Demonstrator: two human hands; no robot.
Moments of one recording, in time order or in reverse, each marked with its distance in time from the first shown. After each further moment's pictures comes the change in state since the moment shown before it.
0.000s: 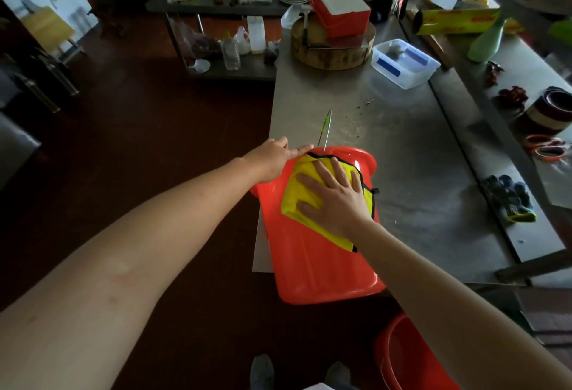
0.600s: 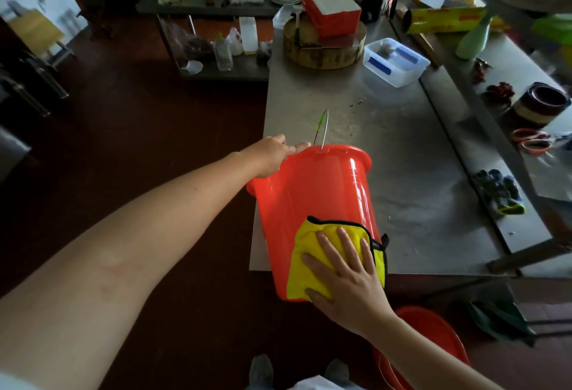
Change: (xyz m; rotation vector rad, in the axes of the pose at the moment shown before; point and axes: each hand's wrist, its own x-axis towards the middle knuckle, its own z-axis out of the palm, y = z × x) left_hand 0.002 0.006 -0.007 -0.028 -0.027 0.032; right_hand -0.154 -0.011 0.058 -0.106 0.063 -0.123
